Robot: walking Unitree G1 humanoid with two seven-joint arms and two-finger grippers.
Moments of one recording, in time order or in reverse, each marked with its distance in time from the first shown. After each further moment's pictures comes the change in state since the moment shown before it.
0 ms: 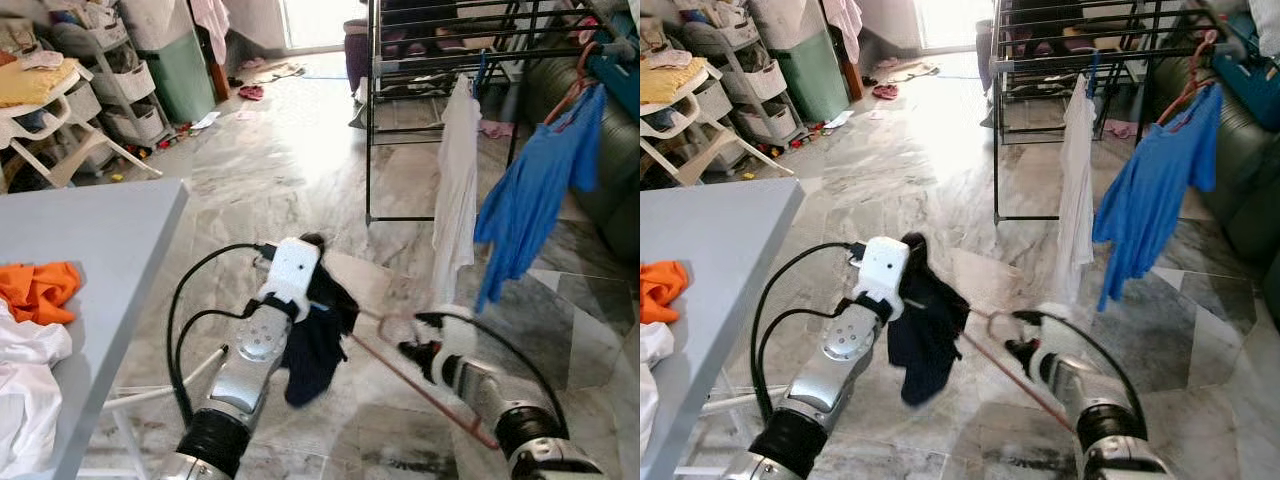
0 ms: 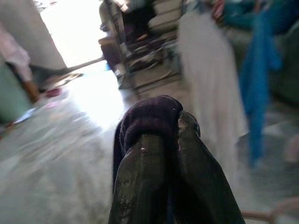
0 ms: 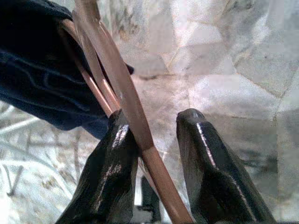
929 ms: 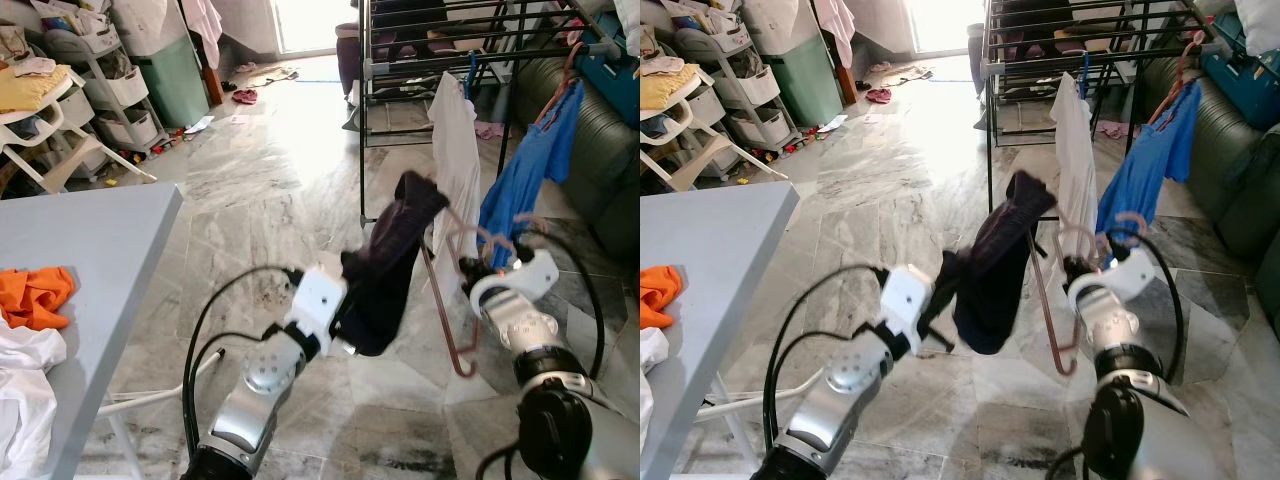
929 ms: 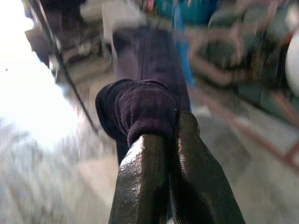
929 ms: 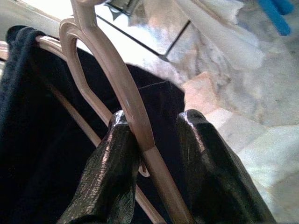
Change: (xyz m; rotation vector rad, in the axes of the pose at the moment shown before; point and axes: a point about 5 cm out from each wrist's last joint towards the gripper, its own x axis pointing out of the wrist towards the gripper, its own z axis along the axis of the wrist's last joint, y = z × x) left arm -0.026 -0.034 -0.021 -0.053 0.079 -0.258; right arm -0.018 -0.013 0.105 0.674 -0.482 -0.074
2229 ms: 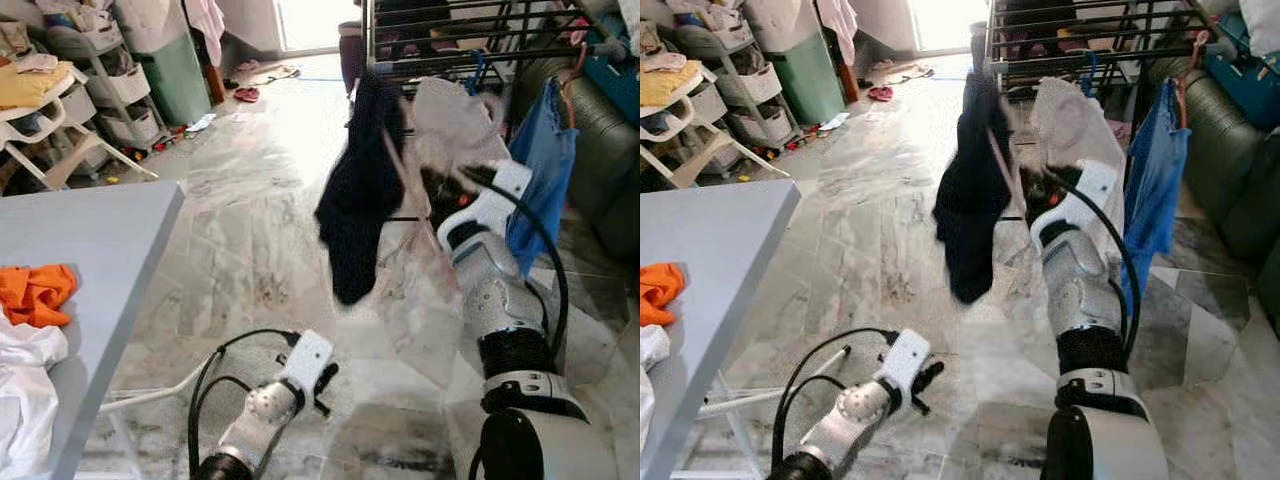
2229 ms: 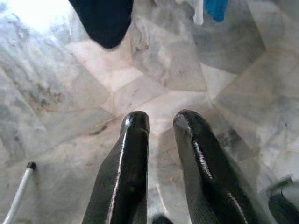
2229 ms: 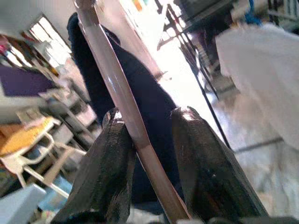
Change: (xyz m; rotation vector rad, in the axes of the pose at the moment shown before) left arm -0.013 -0.005 -0.093 -0.052 0.482 0.021; right arm -0.027 0.115 0.002 -0.468 -0.286 0.551
